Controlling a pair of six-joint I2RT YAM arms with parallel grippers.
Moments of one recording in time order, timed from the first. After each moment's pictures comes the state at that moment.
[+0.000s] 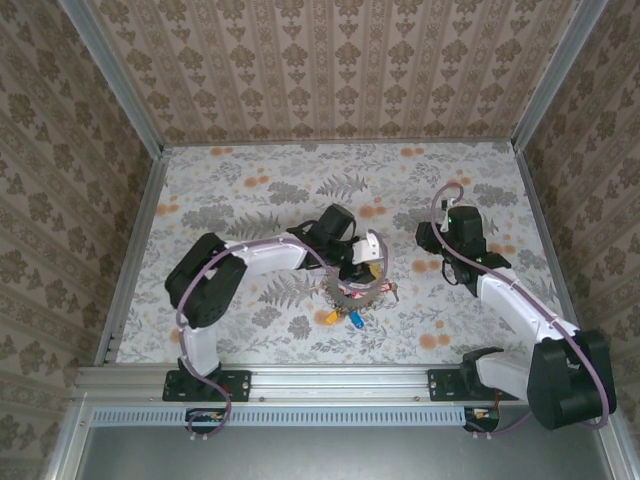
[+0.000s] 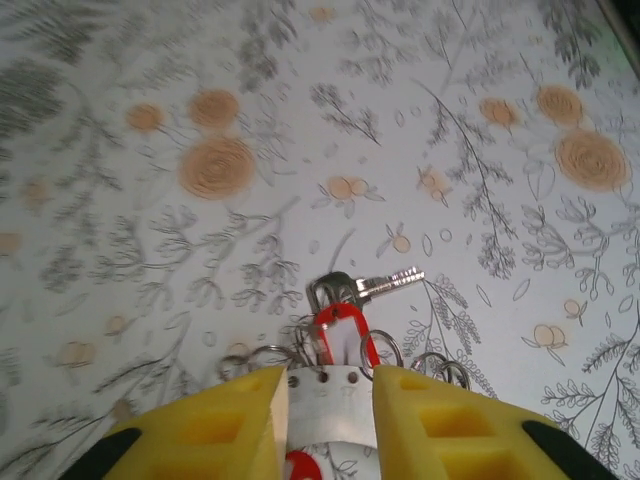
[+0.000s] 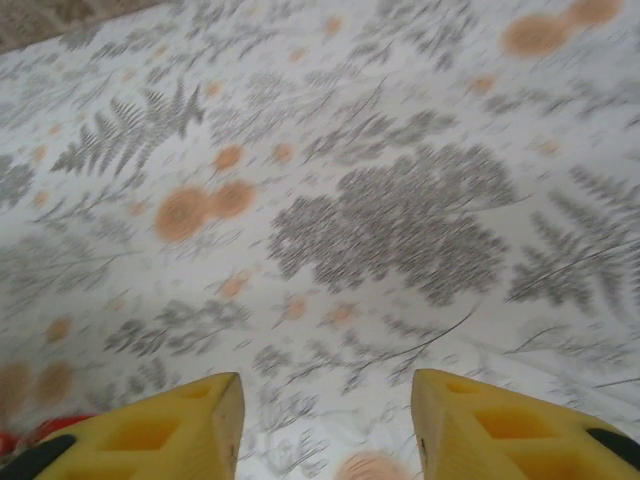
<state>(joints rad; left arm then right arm) -0.85 1.85 1.14 -0.10 0.65 0.55 0.15 1.13 0.61 -0.09 0.07 0.31</state>
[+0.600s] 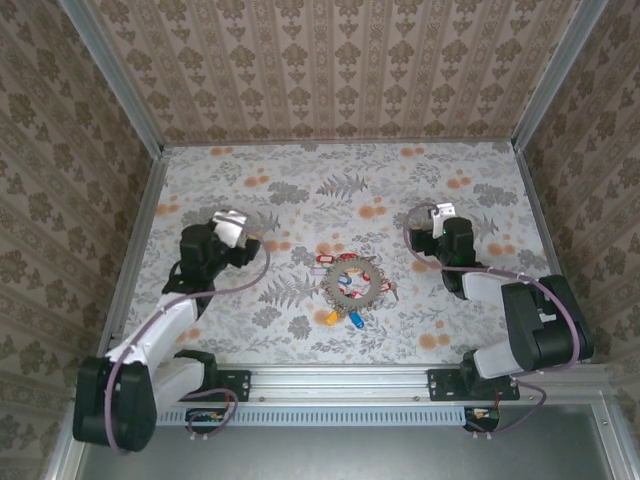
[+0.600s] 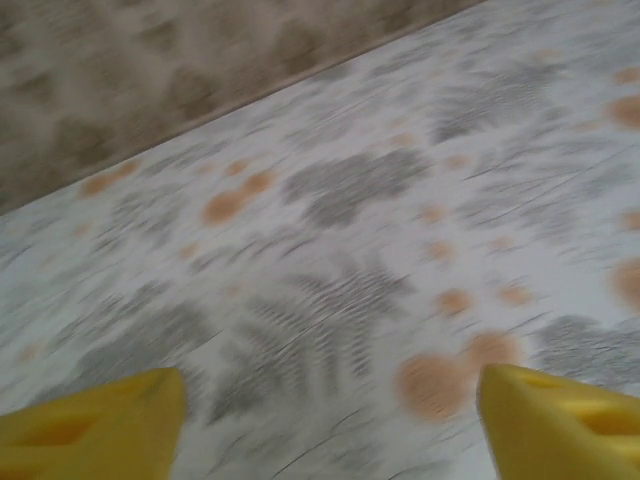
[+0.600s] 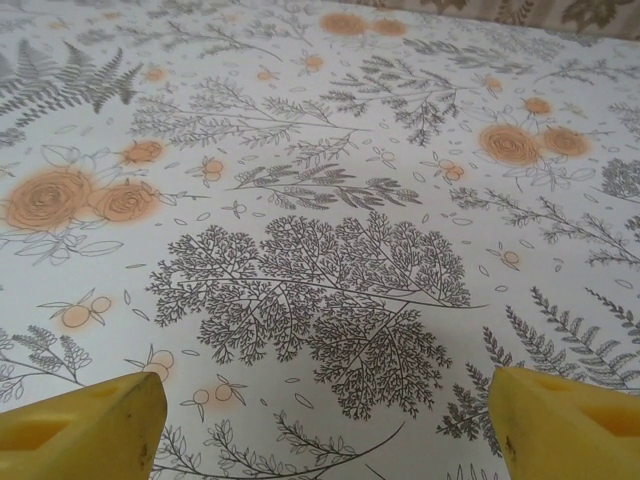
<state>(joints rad) -0.19 1.00 0.41 0.19 0.13 0.28 0.10 1.44 0.44 0.53 0.09 -0.05</state>
